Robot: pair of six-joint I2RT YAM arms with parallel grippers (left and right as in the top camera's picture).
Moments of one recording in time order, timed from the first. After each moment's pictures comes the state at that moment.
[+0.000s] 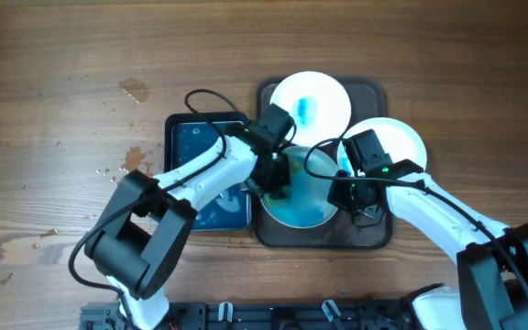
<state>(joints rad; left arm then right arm) -0.64 1.89 1.18 -0.69 0.23 -0.68 0.36 1.54 0.71 -0.55 -0.16 0.76</state>
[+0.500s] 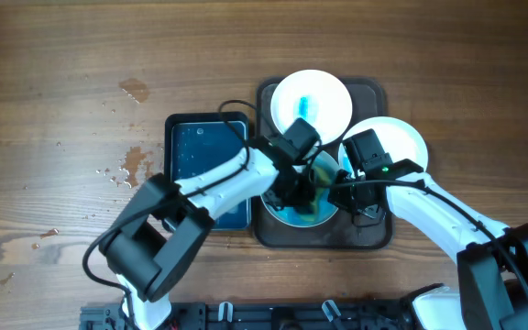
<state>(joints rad) -0.74 1.92 1.19 -0.66 0.34 -0.69 0.36 1.54 0.71 -0.55 -0.16 0.77</state>
